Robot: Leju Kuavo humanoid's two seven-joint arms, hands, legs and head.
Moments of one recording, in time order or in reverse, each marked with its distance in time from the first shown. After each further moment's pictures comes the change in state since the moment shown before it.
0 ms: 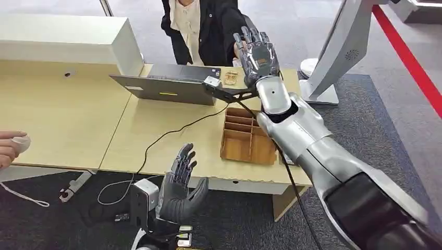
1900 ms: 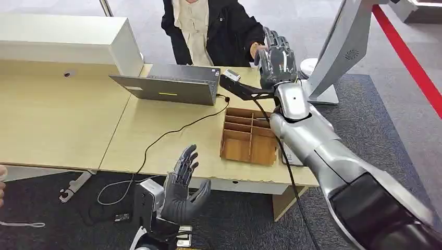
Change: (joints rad) left arm -0.031 0.038 -0.039 -0.001 -0.023 0.012 0.041; right arm 0.032 -0.043 -0.008 0.081 -0.297 -0.314 -0.119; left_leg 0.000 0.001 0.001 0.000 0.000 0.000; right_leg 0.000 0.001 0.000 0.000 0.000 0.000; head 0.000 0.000
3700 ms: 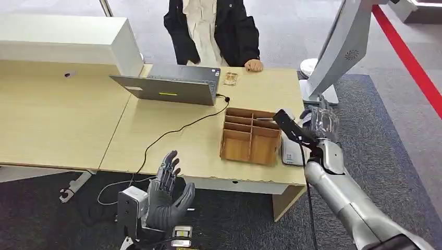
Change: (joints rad) left arm 0.072 0.060 0.002 -0.100 -0.050 0.152 0.063; right arm 0.437 -0.284 -0.228 -0.315 -0.190 0.005 0.083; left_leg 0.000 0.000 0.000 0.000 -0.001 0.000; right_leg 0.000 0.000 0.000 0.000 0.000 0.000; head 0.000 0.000
